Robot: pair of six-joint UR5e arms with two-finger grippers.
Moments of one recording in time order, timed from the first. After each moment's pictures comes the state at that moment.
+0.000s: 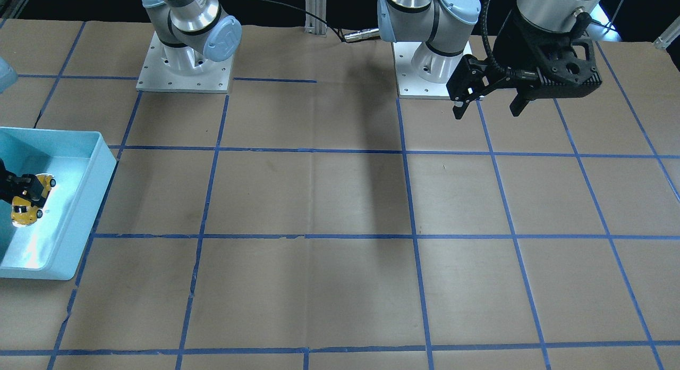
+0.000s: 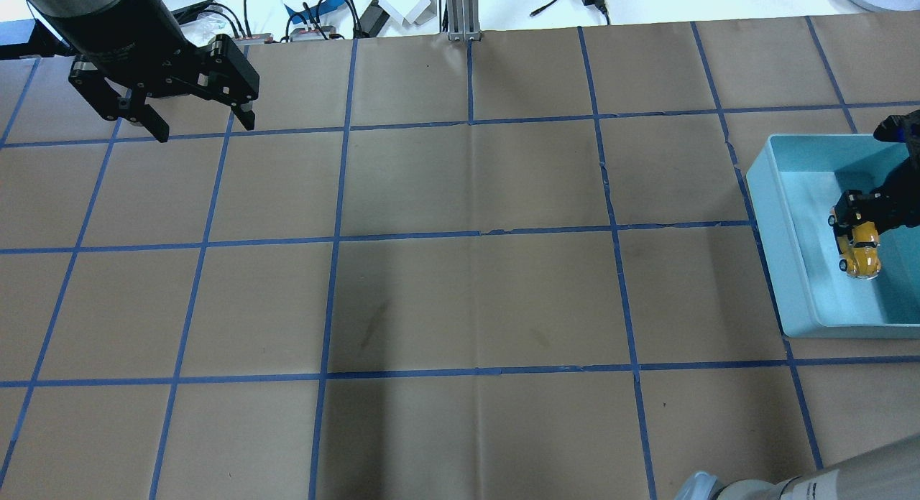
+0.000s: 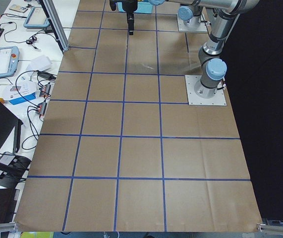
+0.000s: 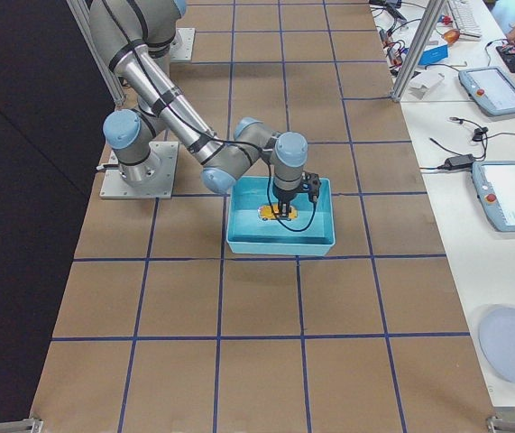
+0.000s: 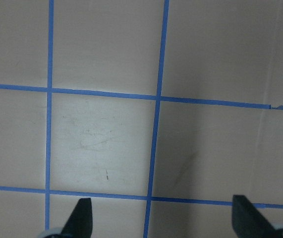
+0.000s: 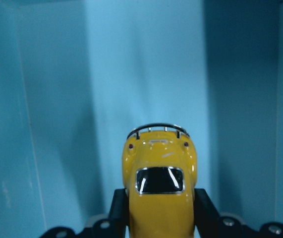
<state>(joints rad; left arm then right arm) -1.52 -1.60 -1.42 -1.70 1.56 -0.05 0.89 -1.28 1.94 -2.23 -1.57 -0.53</state>
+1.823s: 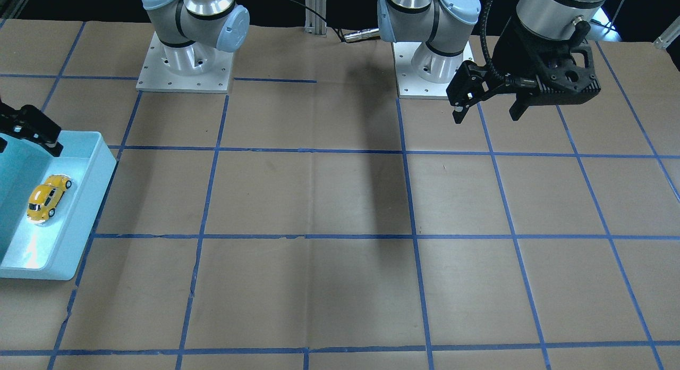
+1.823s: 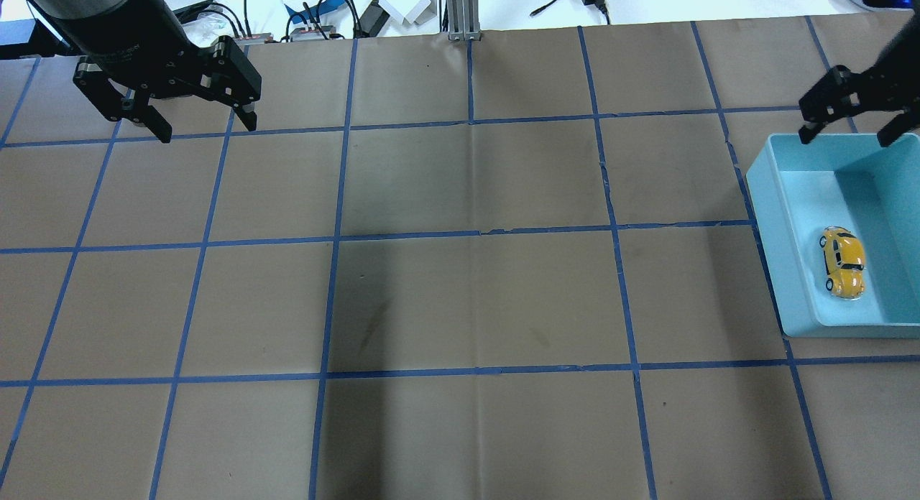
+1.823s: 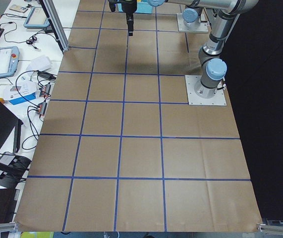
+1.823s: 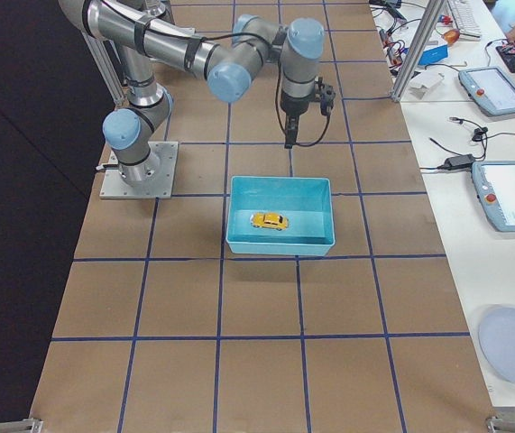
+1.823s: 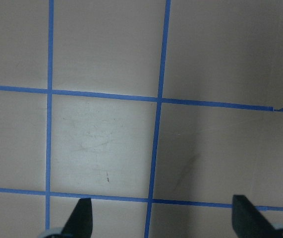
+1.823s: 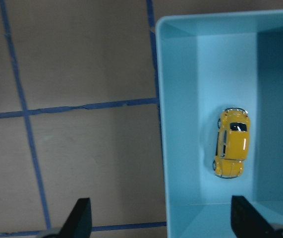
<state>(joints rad) -1.52 -1.60 -1.43 -1.69 1.56 -0.05 1.24 -1.52 1.56 -1.62 -1.56 -0.24</state>
